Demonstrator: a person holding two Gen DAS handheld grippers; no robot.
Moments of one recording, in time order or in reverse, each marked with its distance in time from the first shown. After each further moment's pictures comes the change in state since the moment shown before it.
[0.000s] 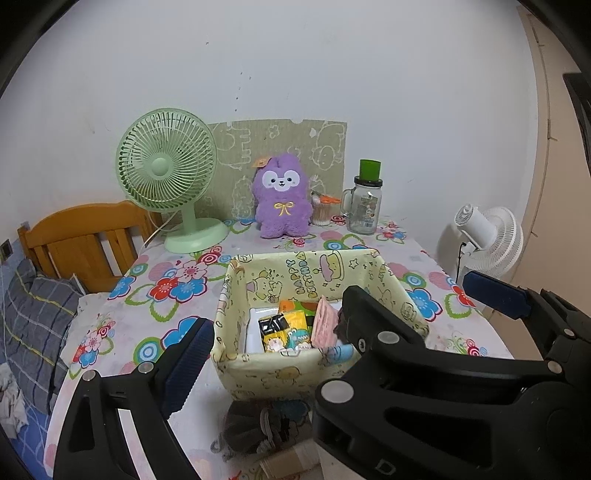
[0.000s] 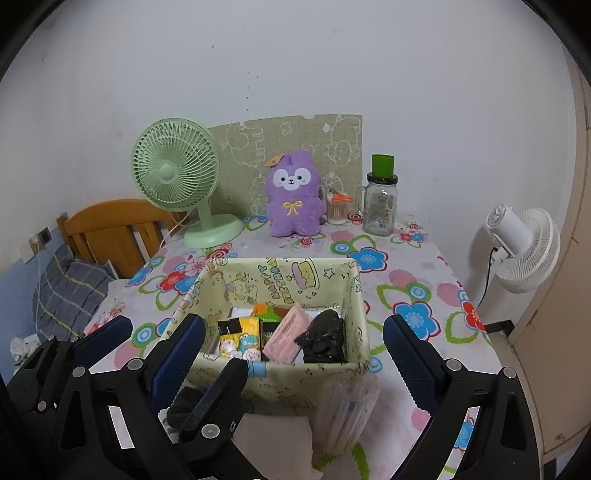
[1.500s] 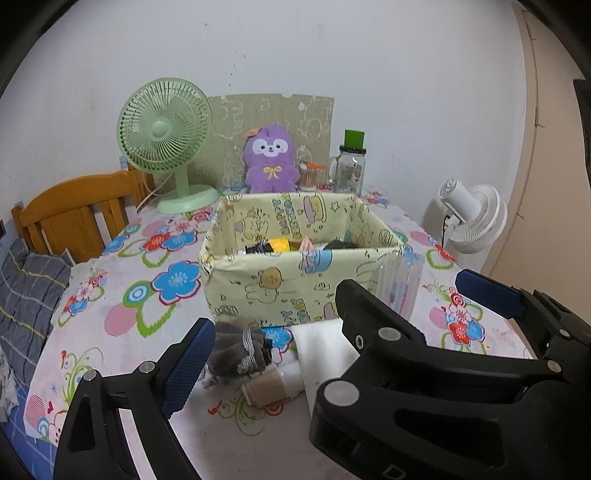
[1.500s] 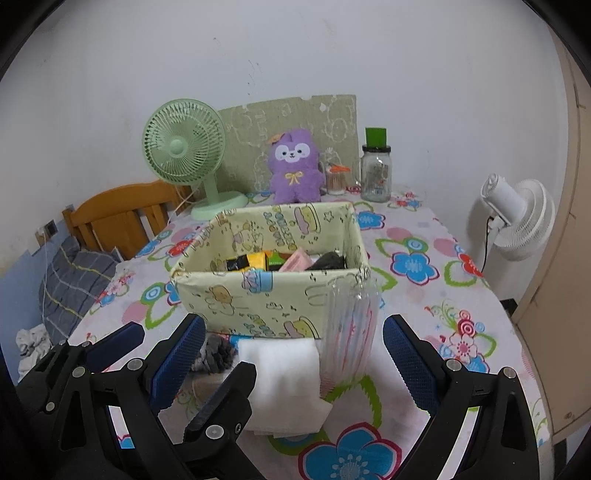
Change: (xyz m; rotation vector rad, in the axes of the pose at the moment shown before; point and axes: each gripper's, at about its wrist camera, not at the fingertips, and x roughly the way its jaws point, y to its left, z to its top) left arm -0.019 -0.006 -0.062 -0.010 0.065 -0.047; right arm -0.023 0.001 -0.068 0.034 0.035 0.015
